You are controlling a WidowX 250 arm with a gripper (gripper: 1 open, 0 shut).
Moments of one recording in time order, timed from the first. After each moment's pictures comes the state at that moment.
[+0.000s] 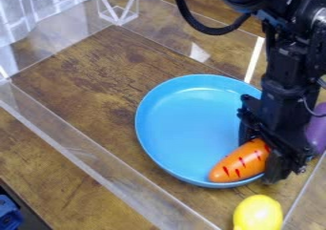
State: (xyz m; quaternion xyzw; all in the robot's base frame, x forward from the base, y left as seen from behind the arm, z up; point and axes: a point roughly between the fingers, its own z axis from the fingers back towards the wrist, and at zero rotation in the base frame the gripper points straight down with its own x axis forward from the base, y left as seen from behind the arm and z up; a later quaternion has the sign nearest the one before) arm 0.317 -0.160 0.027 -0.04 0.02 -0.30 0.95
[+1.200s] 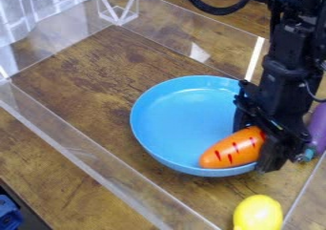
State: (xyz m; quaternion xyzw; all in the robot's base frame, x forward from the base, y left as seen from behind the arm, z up) arm 0.308 -0.154 0.049 -0.03 0.06 -0.32 0.95
